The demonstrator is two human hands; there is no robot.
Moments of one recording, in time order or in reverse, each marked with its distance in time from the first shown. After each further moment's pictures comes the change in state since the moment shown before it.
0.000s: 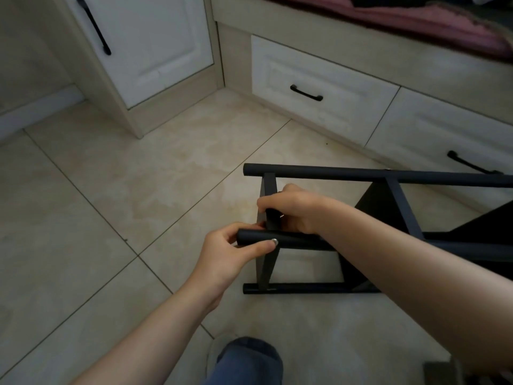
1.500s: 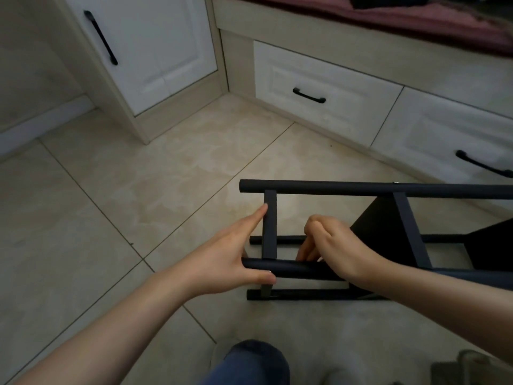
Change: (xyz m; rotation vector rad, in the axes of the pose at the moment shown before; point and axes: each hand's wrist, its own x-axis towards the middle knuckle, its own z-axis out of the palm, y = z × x) left_hand 0.010 0.025 -0.020 0.847 -0.454 0.234; right_hand -0.065 0.067 -0.029 -0.236 0.114 -0.322
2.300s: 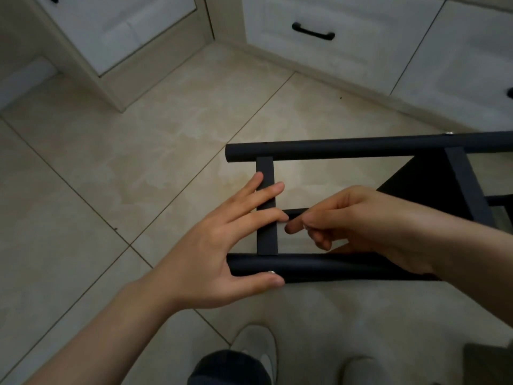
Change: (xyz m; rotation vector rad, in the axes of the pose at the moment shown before) left_hand 0.013 -0.023 0.015 0.109 0.191 0.400; right_hand 0.023 0.005 -0.016 0.297 -0.332 0.239
